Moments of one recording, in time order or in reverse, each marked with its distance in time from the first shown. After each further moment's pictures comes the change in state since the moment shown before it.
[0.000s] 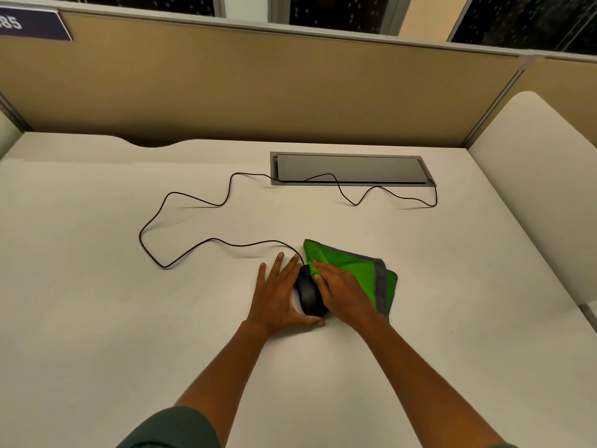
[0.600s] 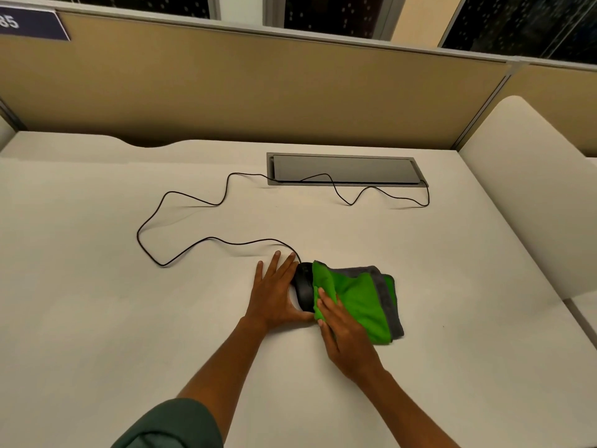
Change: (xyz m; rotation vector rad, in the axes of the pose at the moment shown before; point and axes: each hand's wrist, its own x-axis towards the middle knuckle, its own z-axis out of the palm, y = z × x) left_hand -0.001 0.000 -0.001 -0.005 -0.001 0.000; right_hand -0.091 -0.001 0.025 0.016 0.172 -0.172
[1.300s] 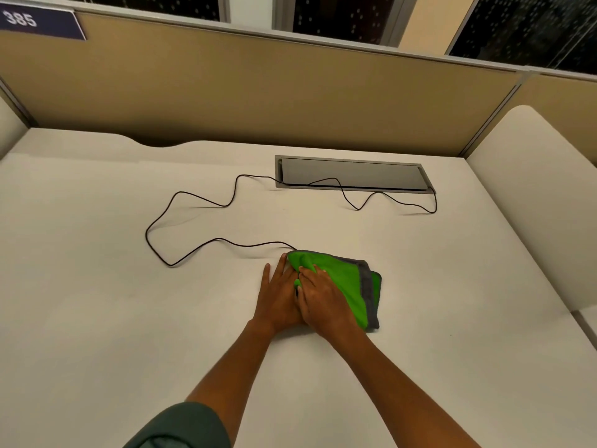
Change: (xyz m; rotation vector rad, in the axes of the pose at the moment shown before) left_hand 0.003 -0.001 0.002 -0.012 0.000 -0.021; right_hand 0.087 -0.031 0.018 -0.336 -0.111 -0.029
